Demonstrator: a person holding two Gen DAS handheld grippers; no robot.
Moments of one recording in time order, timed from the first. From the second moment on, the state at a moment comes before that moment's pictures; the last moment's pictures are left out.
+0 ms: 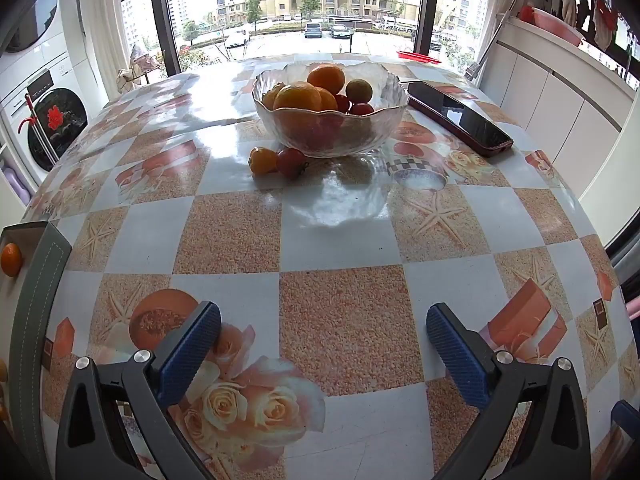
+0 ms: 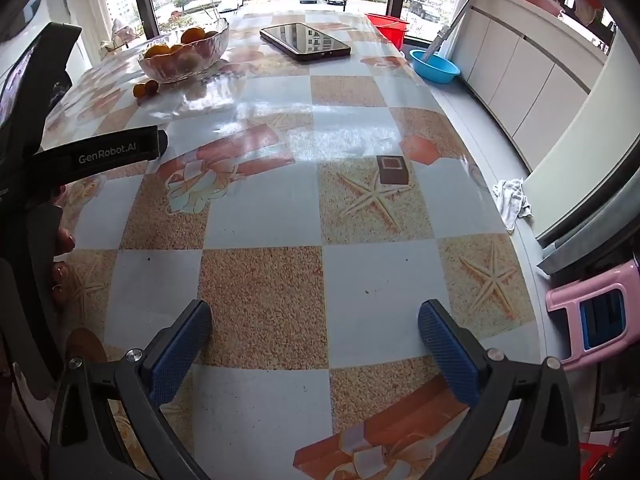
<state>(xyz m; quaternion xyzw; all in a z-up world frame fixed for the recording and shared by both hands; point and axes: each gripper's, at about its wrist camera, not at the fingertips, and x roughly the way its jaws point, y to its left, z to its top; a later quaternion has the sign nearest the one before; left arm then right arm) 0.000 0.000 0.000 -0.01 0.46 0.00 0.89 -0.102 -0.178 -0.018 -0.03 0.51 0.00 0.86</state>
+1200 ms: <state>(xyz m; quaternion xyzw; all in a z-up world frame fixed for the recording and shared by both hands) 0.000 -0.051 0.001 -0.02 0.46 0.03 0.89 -0.131 -0.204 -0.019 -0.01 0.45 -0.03 0.89</state>
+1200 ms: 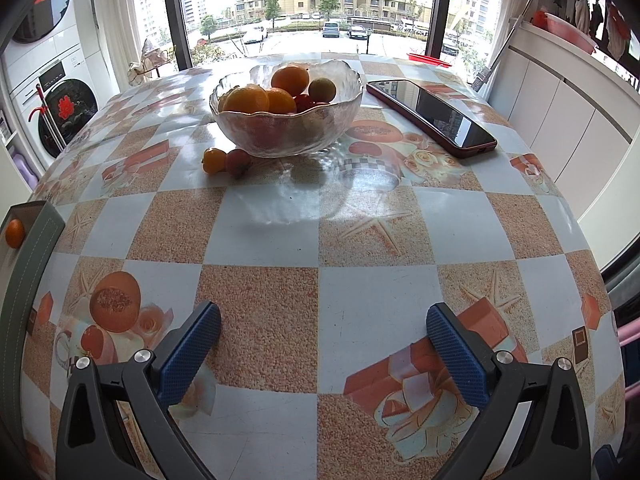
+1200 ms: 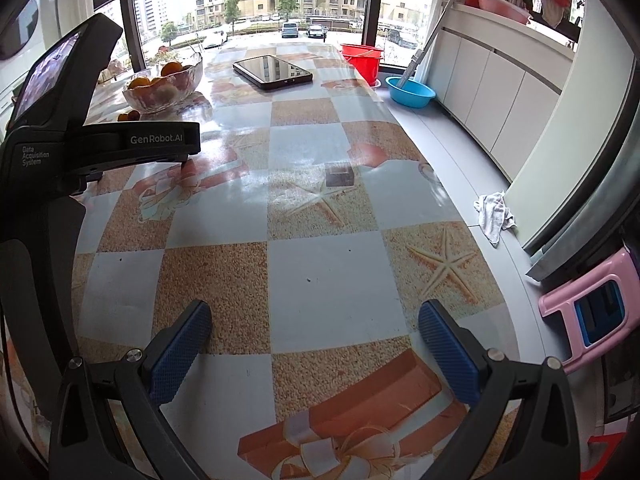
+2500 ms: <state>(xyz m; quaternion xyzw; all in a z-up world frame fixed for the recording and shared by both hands) 0.001 -0.051 0.001 -0.02 0.46 0.03 0.89 -0.128 -0.202 -0.018 0.01 0.45 -0.07 0.89</state>
